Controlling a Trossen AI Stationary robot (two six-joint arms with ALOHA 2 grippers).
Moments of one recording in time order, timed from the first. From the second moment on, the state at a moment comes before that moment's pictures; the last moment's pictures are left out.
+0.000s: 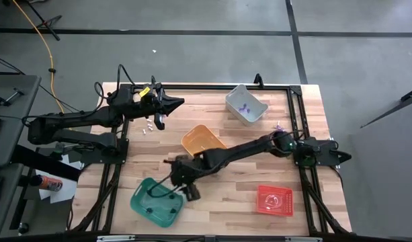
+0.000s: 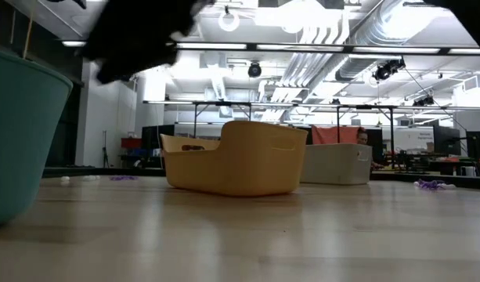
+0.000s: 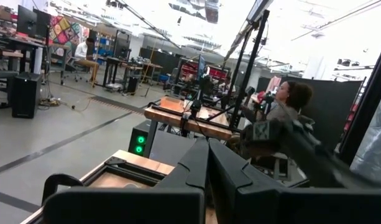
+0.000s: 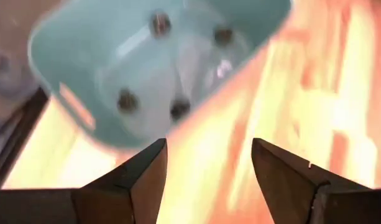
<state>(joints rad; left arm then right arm) 0.25 0.95 0.72 0.41 0.08 -0.26 0.26 2.35 2.18 -0.74 -0.08 -0.05</state>
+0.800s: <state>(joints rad) 0.25 0.95 0.72 0.40 0.06 -0.26 0.21 1.55 1.20 -0.90 -0.13 0.11</state>
